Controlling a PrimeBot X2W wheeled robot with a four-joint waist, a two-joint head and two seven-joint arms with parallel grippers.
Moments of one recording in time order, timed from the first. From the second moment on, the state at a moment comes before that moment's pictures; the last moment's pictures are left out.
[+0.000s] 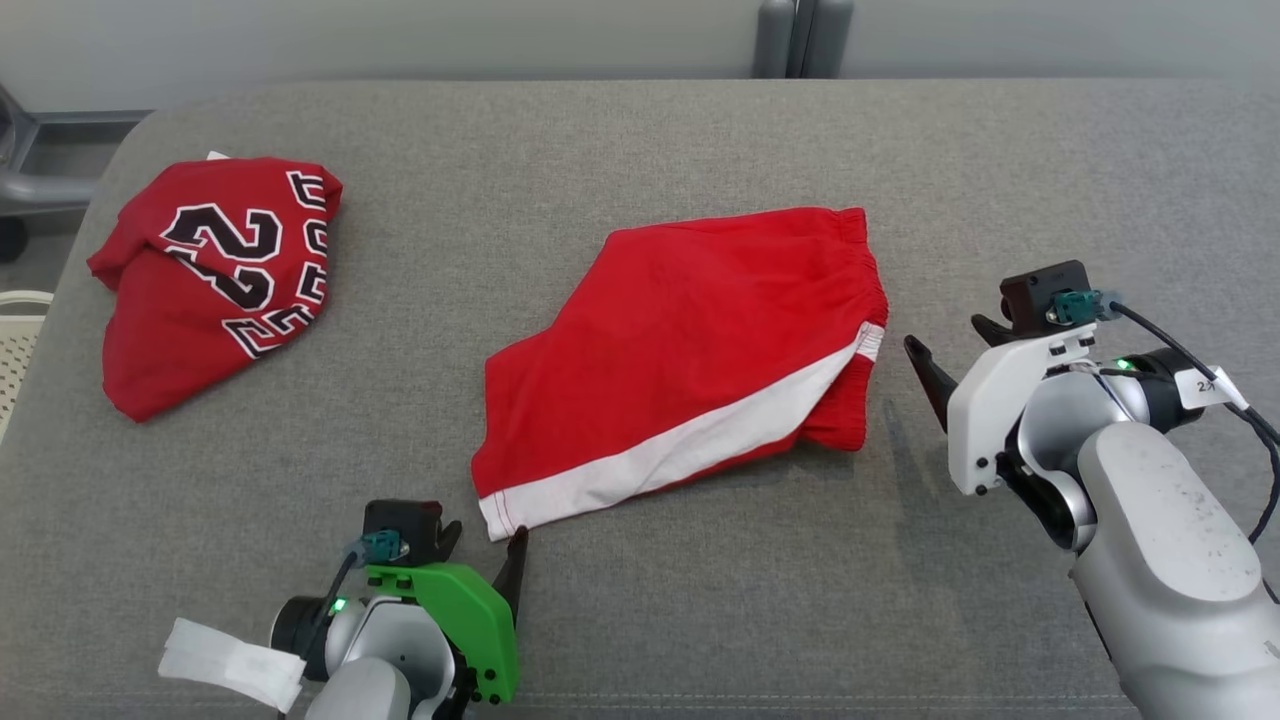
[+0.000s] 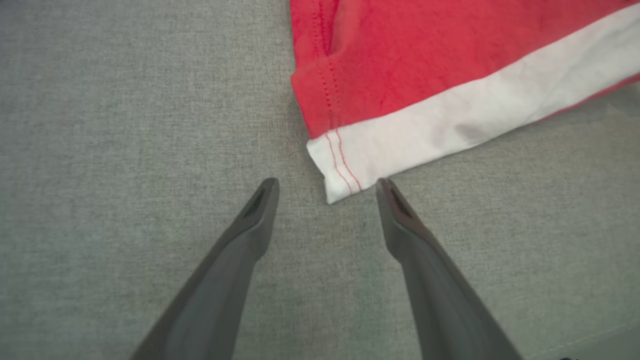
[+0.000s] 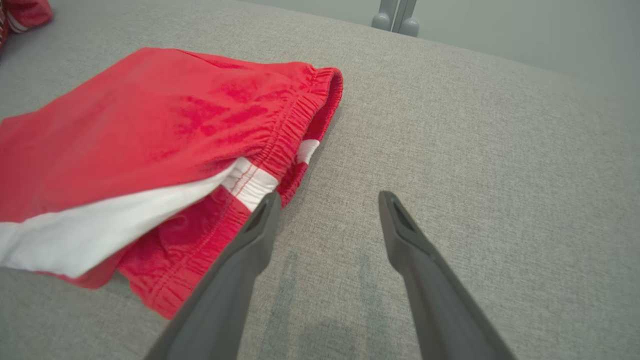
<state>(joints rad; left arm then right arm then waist) -0.21 0.05 -0.26 0.48 -0.28 -0.10 0.17 -0.50 -0.23 0.21 0.45 0.24 0.13 0.32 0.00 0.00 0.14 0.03</state>
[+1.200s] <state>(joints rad) -0.30 0.05 -0.36 0.59 -0.36 -0.07 0.09 -0.61 -0.25 0.39 0.58 0.58 0.13 0.27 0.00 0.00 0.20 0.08</state>
